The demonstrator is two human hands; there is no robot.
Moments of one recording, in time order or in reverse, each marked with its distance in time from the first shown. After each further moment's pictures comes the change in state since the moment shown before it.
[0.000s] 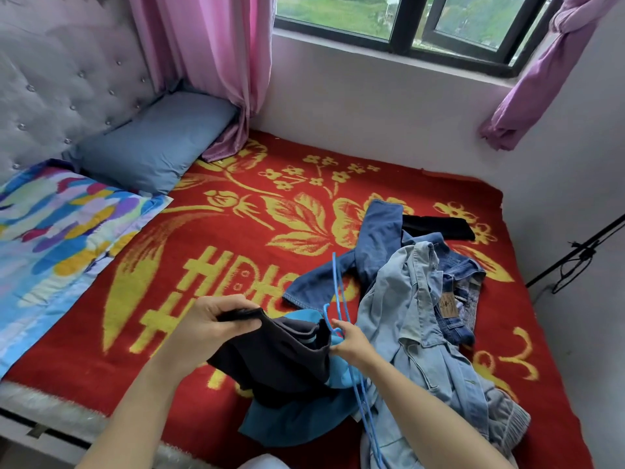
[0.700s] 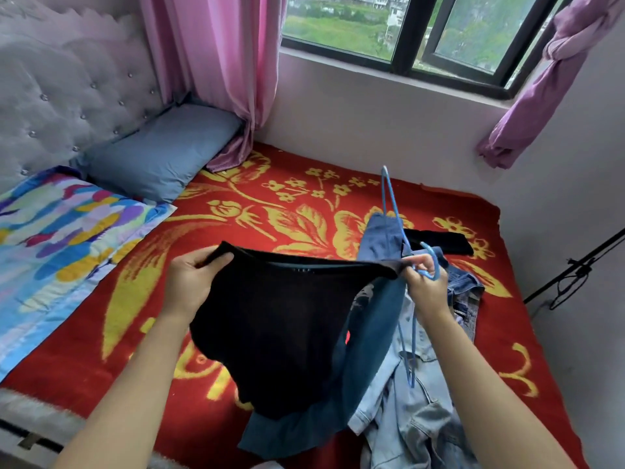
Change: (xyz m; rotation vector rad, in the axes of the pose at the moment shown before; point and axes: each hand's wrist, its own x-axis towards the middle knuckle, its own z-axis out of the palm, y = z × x) left_hand 0.054 -0.004 -0.038 0.019 0.553 0.091; right_hand -0.045 -0.091 -0.127 0.581 0.631 -0.328
